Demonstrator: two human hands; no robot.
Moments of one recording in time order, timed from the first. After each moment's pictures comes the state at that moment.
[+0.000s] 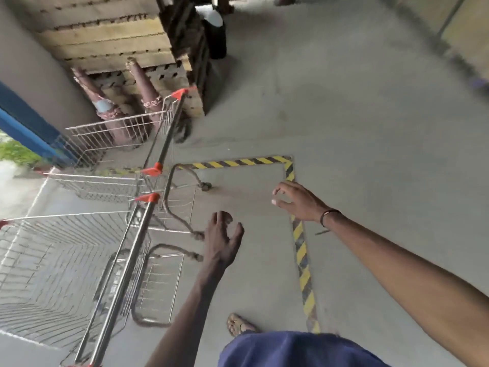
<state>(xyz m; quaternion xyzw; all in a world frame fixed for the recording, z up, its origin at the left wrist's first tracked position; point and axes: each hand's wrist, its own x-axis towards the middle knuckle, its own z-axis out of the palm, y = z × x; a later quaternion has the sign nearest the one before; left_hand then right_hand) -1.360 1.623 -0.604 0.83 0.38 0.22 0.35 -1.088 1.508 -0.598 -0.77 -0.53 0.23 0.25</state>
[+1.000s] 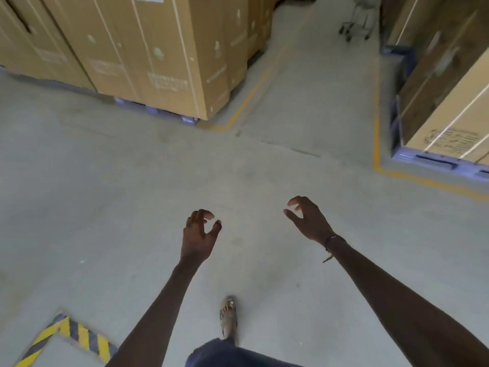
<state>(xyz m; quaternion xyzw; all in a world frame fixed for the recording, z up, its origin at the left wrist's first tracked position) -0.686 1.116 -0.597 0.88 -0.16 0.00 0.45 -0.769 0.772 -0.617 -0.91 0.13 -0.07 0.37</state>
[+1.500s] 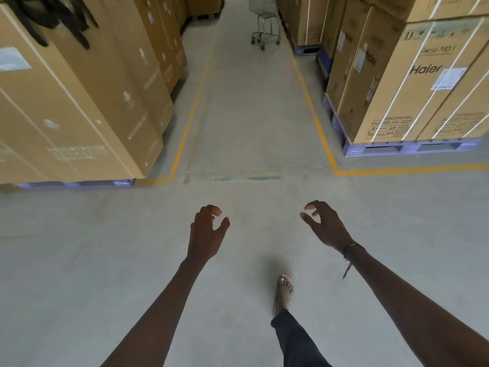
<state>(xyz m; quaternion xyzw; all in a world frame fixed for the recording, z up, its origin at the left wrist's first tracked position) -0.342 0.791 -0.578 0.84 -0.35 -0.06 0.42 -0.580 0.508 -0.621 -0.85 0.33 -0.17 0.38</state>
